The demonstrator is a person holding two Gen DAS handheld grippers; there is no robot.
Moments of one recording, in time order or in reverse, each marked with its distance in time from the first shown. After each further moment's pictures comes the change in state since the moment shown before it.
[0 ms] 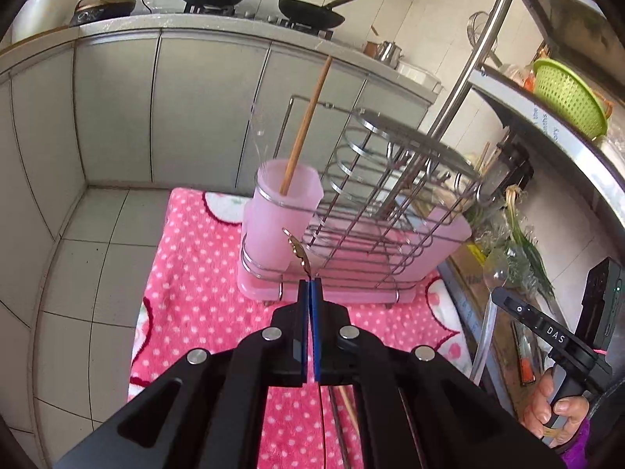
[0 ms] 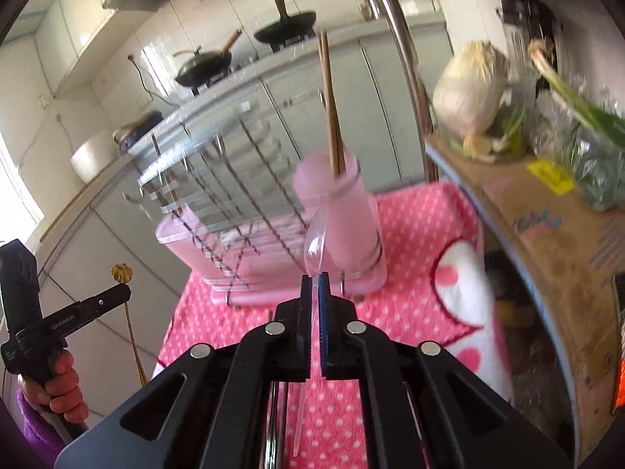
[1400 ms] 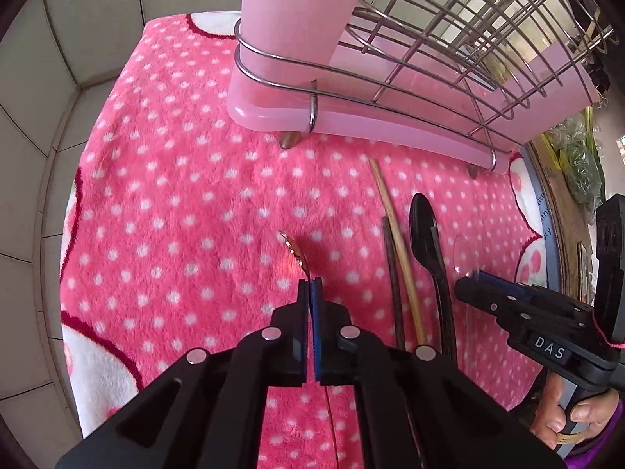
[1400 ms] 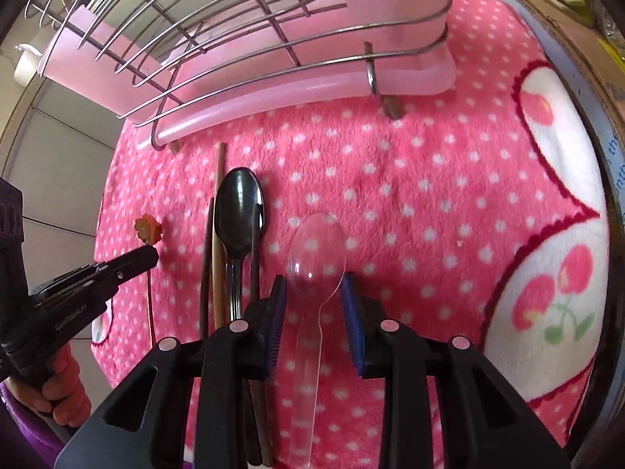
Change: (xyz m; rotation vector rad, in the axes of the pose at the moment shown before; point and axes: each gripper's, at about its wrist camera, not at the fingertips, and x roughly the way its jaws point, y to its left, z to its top) left arm 0.146 0.025 -0.086 -0.015 0.545 0.111; right arm 0.155 0.022 -0.095 0.006 0.637 -0.109
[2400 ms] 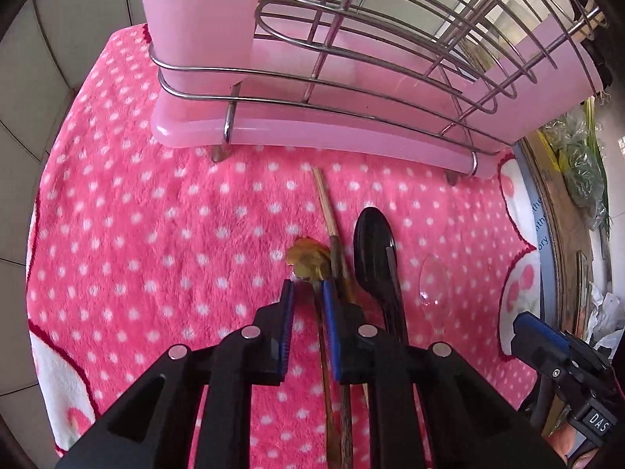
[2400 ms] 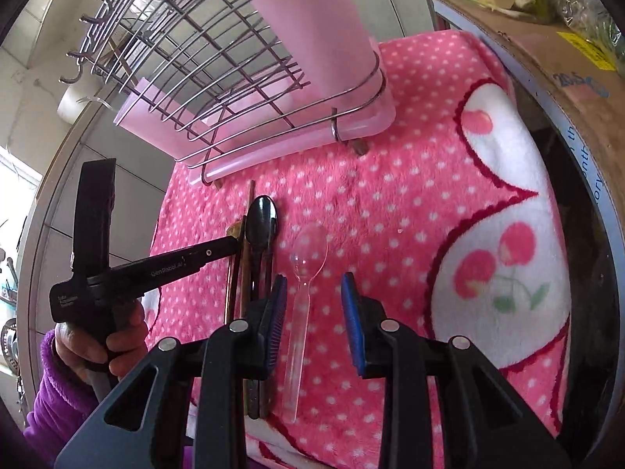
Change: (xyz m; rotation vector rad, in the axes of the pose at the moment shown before) left arm 0.009 -0.039 0.010 0.002 0.001 0.020; right arm -0.080 -0.060 -0.033 0.034 -0.167 0.186
